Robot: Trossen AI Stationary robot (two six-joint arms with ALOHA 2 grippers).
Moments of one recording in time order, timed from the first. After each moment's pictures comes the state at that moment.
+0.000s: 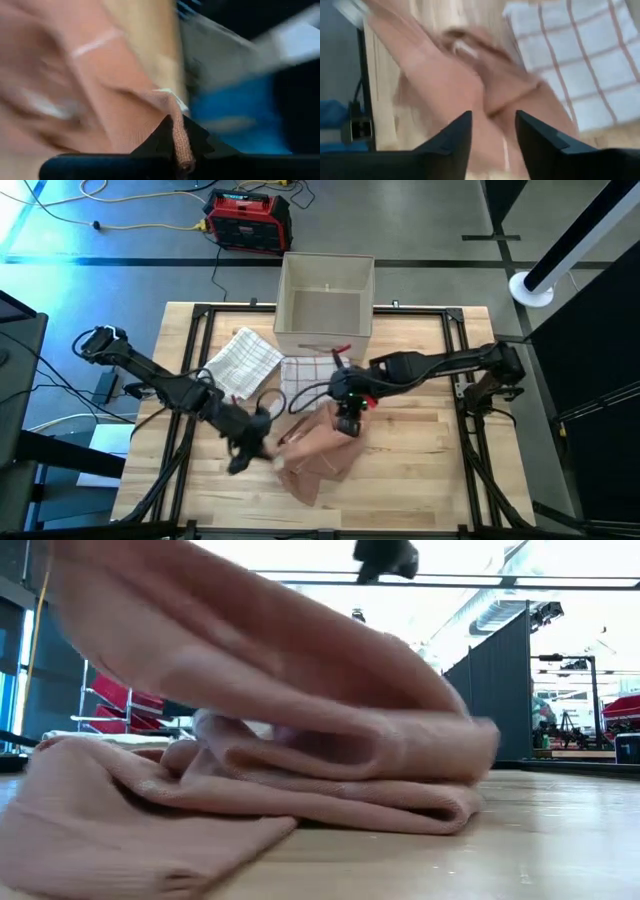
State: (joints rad) left arm -0.50 1.20 0.87 -0.32 0.15 -0.69; right arm 0.16 1.76 1.71 -1.00 -0.02 0.41
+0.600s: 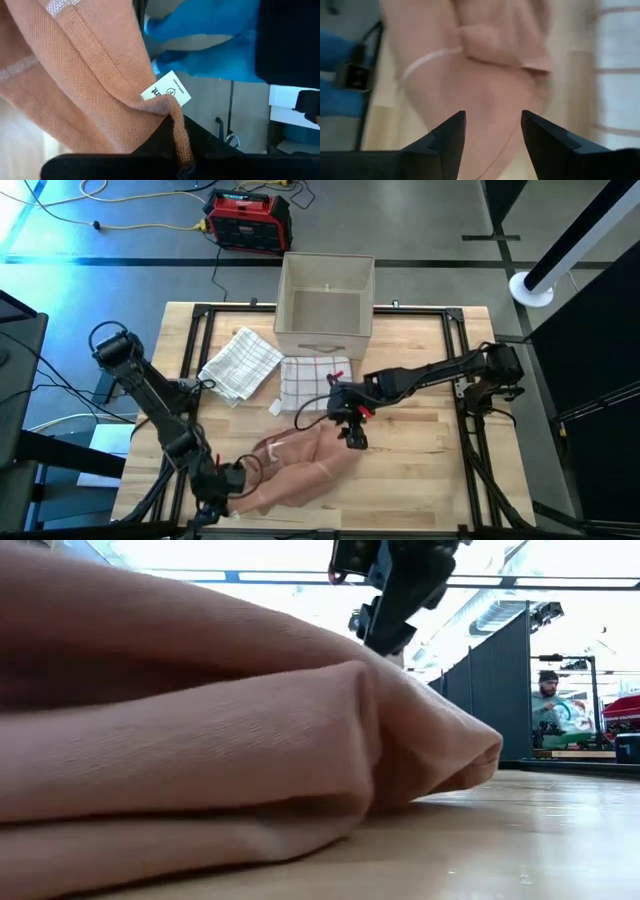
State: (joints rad) left arm -0.91 1.41 0.86 -0.26 0.20 -1.13; right arm 0.15 1.77 1.32 -0.58 -0.29 0.15
